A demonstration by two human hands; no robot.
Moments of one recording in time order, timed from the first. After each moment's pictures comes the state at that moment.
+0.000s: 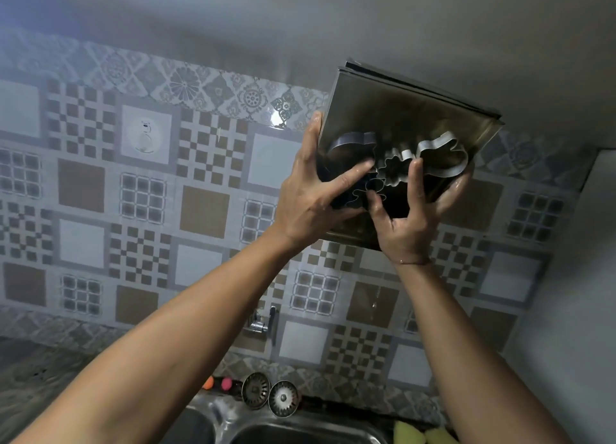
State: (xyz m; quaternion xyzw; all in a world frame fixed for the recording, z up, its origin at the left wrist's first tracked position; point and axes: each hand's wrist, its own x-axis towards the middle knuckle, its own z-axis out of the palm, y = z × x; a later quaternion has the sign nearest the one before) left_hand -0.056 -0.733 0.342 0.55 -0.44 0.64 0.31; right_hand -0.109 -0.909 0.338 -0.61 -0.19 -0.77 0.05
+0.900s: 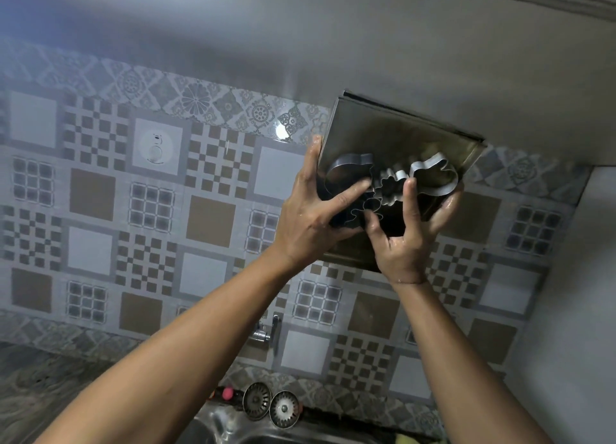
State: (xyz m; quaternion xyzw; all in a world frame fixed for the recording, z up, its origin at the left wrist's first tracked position) left_hand -0.059 -0.725 0.333 0.56 -0.42 0.63 0.34; right_hand -0.116 -0.895 0.327 -0.64 -0.17 -0.74 0.12
